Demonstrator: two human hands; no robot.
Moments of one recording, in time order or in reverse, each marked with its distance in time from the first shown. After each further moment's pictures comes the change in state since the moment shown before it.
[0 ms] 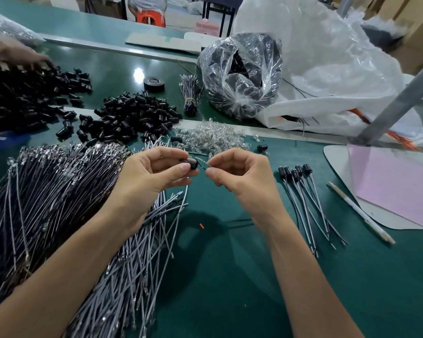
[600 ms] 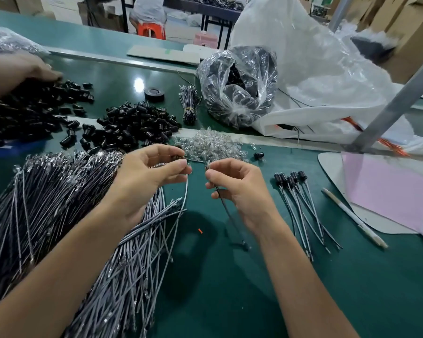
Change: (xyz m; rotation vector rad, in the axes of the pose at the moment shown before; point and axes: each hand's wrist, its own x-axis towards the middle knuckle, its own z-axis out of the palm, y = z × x) left_hand 0.007 0.015 0.001 0.084 0.071 -0.004; right_hand 0.000 0.003 0.001 0.272 -0.002 0.182
